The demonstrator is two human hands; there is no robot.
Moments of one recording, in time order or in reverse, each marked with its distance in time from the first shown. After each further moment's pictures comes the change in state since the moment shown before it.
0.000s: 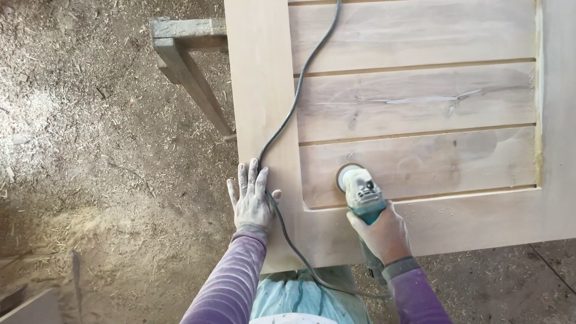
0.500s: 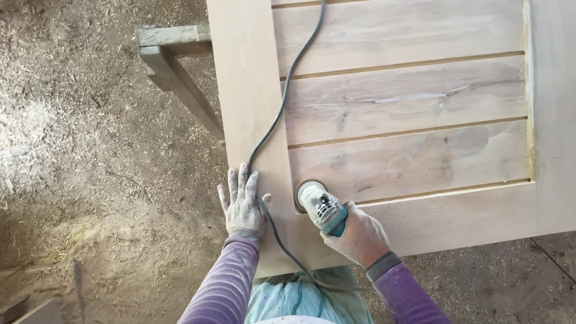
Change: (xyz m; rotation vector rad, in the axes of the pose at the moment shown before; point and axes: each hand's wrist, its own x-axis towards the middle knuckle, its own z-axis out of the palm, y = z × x) left_hand -0.003 -0.006 0.010 -0.010 0.091 0.024; right_hand -0.011 -0.026 -0.001 -0.138 -0.141 -0.249
